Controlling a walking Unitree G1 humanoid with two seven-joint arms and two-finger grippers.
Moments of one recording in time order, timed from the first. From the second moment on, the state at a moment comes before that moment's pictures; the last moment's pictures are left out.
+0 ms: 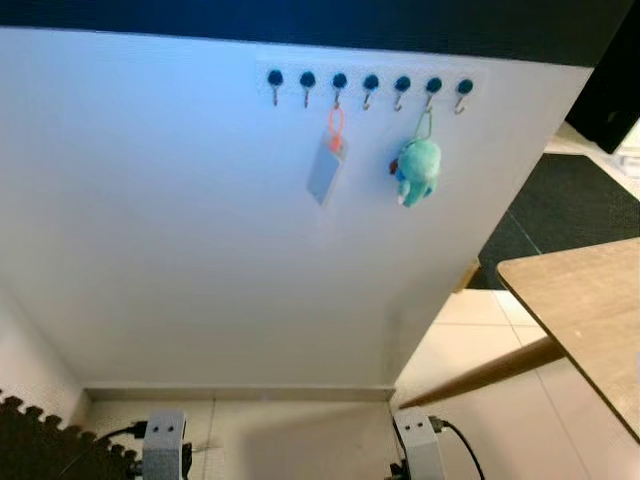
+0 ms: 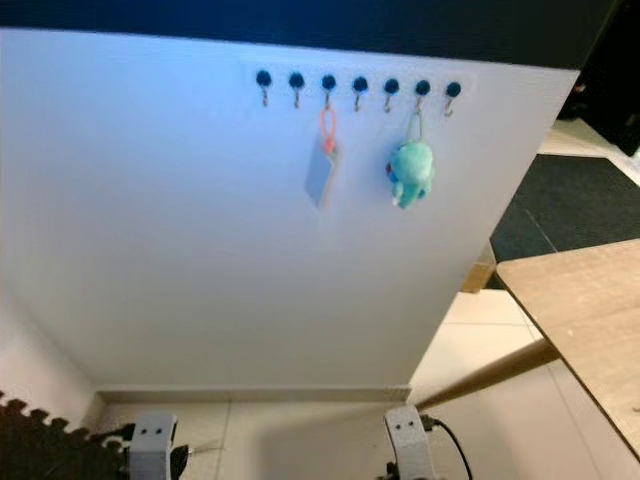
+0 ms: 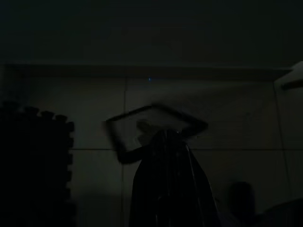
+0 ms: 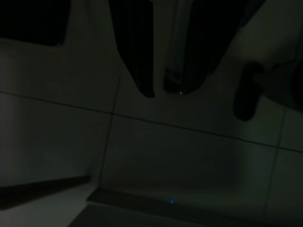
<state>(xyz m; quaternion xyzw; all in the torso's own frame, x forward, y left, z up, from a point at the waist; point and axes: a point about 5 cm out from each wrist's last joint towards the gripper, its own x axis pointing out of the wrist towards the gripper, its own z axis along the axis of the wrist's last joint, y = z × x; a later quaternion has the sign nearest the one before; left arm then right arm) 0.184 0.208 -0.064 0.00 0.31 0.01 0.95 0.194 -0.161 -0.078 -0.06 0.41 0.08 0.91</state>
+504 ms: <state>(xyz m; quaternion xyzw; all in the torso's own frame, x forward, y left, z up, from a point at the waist) 0.184 0.210 -0.064 0.01 0.31 0.04 0.95 0.198 -0.166 -0.075 -0.07 0.40 0.07 0.91</state>
